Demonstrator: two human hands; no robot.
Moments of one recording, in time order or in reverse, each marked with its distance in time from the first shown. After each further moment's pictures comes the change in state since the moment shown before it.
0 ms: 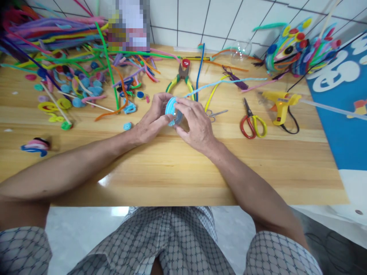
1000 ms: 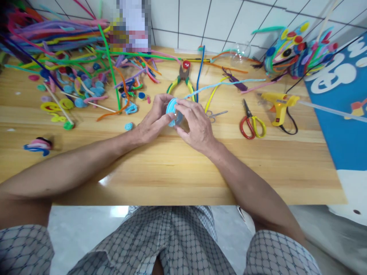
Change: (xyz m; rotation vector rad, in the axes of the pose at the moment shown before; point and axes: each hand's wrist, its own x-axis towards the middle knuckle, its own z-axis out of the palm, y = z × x) left_hand 0.001 0.006 0.000 -0.010 0.011 -0.039; right_hand 0.000 0.000 0.000 0.008 -0.018 0.001
